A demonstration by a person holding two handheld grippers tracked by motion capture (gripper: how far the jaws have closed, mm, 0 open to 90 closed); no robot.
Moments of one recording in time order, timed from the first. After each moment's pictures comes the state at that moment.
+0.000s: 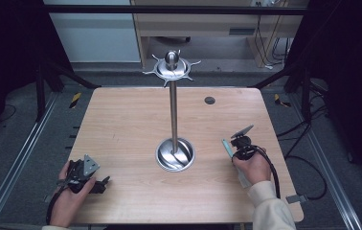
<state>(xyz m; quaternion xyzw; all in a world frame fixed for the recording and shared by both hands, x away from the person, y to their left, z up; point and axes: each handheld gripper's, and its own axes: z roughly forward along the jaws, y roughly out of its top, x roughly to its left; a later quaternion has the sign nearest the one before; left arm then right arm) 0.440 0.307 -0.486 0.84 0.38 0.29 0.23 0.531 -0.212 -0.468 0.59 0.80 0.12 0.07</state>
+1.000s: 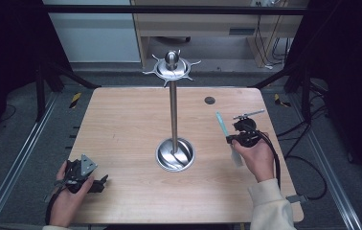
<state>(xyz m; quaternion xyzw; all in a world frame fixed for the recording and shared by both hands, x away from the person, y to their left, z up) 0.438 0.311 -0.484 0.83 0.40 0.30 0.24 0.528 -0.204 -0.393 0.54 0.78 0.29 0.13</state>
